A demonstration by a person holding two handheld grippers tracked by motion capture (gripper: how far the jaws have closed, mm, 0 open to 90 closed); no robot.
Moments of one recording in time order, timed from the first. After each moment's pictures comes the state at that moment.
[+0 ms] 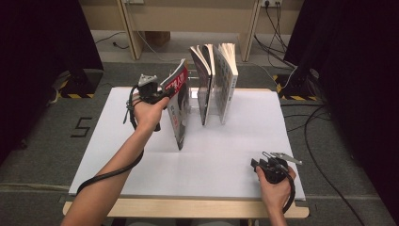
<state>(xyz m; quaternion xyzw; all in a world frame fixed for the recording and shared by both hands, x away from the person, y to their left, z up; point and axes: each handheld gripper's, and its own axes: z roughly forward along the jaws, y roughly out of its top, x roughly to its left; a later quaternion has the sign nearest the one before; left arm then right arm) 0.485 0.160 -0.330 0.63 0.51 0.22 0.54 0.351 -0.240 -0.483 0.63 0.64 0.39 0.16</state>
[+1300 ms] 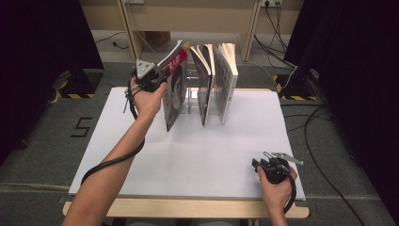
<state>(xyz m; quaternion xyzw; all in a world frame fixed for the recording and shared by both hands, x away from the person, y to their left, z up) 0.514 0.166 -0.311 0.58 0.45 0.36 0.58 0.350 -0.243 -0.483 0.63 0.64 0.39 0.17</state>
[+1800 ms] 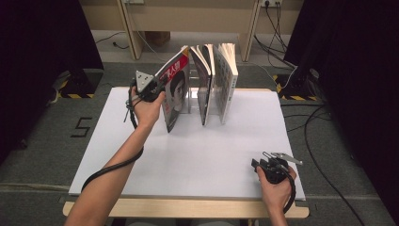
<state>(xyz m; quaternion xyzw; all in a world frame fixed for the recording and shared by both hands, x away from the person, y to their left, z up) 0.514 0.172 -0.351 0.58 0.43 0.37 0.58 0.351 -0.242 -0.484 0.63 0.65 0.39 0.17</state>
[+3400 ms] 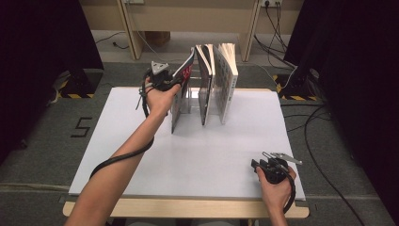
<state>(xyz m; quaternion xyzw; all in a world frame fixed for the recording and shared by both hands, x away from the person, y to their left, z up) 0.533 0.135 -0.322 0.63 0.49 0.29 0.53 0.351 -0.242 -0.484 0.64 0.65 0.39 0.16</state>
